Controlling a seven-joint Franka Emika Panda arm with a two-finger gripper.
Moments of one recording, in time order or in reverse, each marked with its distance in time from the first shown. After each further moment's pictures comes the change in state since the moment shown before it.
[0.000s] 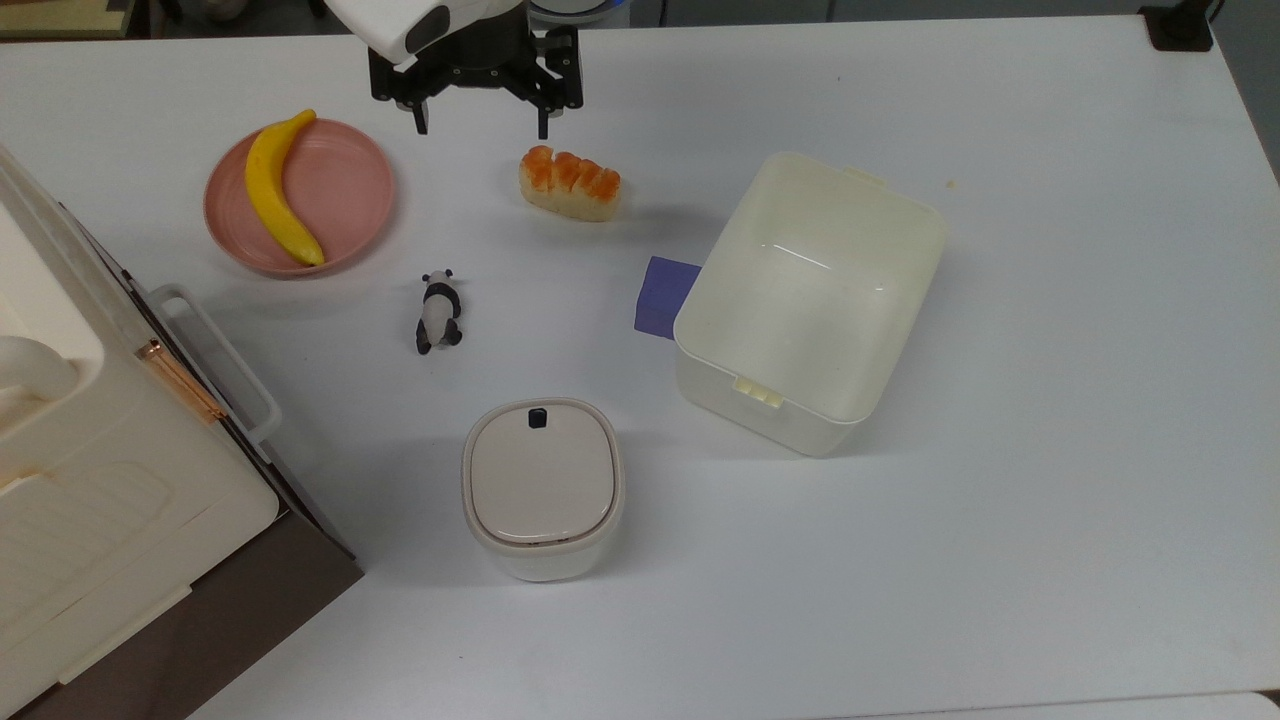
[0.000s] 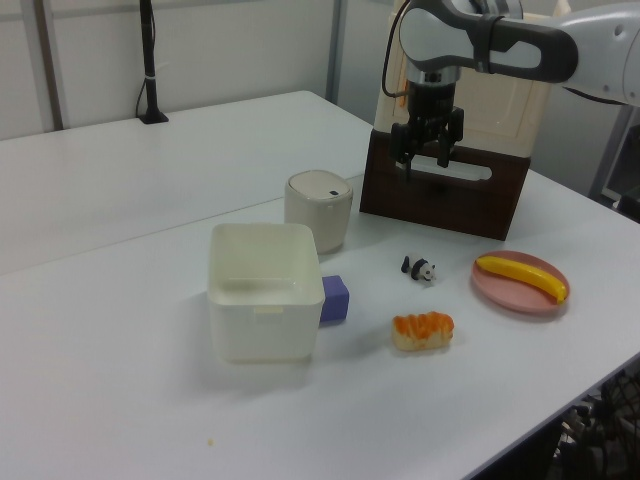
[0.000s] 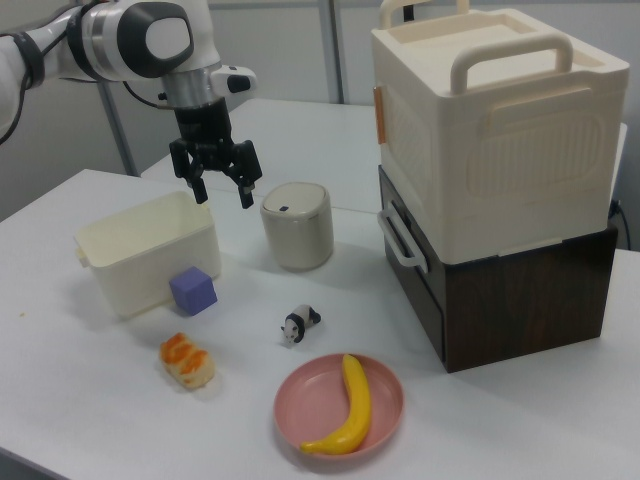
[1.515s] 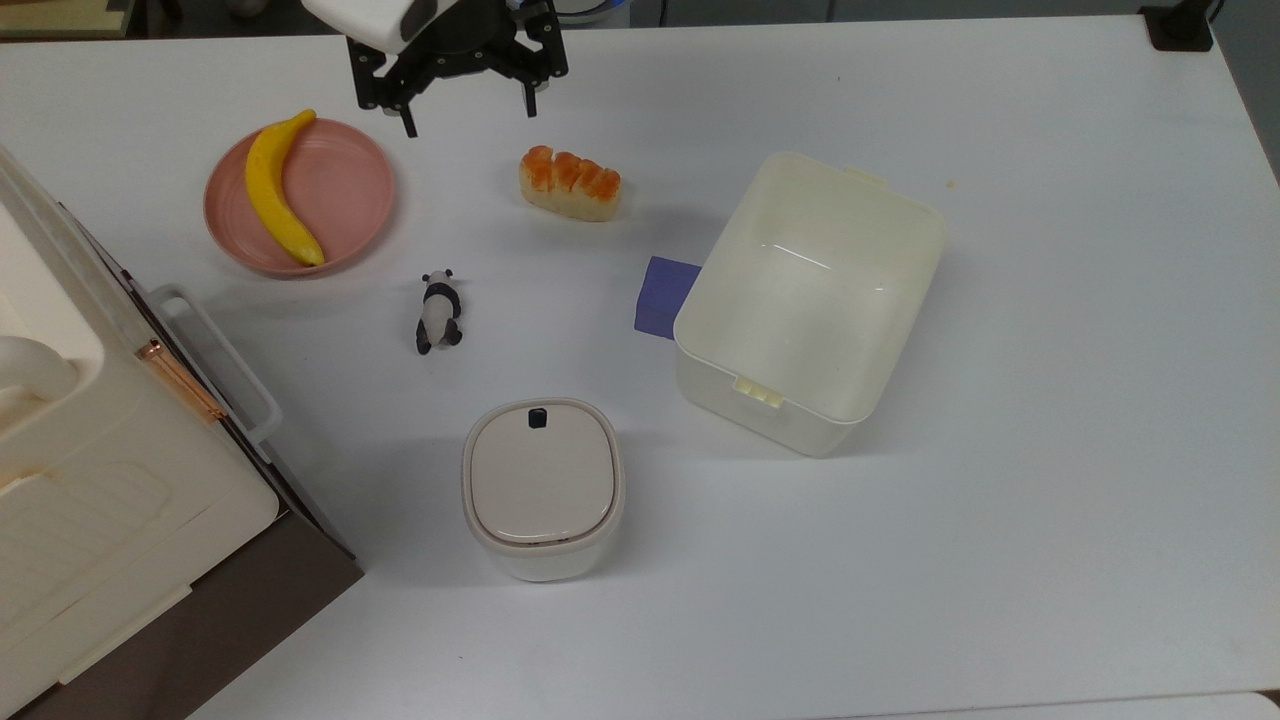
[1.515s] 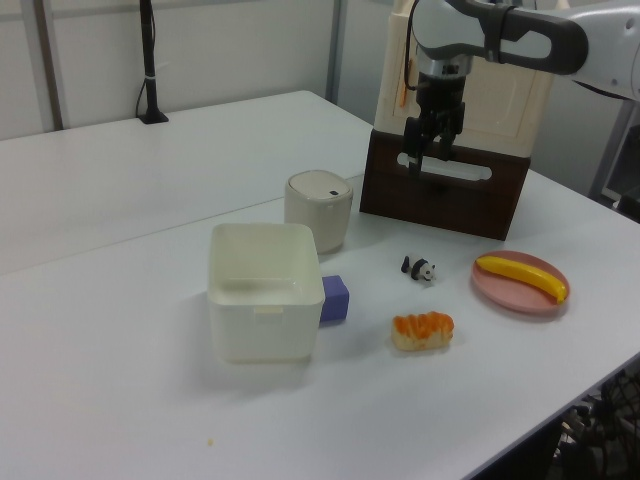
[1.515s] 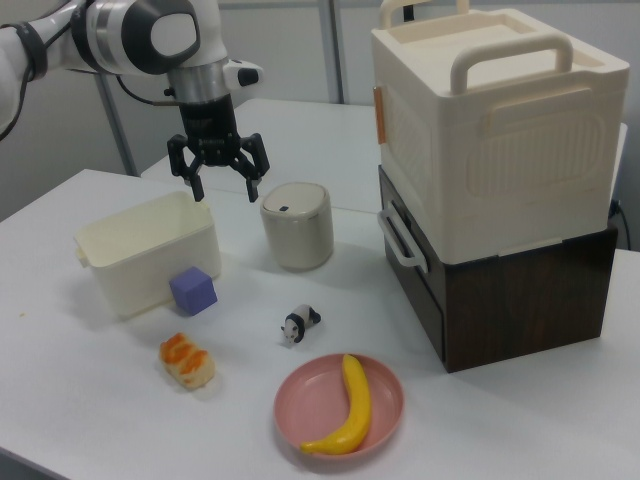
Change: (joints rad) arm -0.033 -0.010 0.000 0.010 0.049 -0.006 -0.280
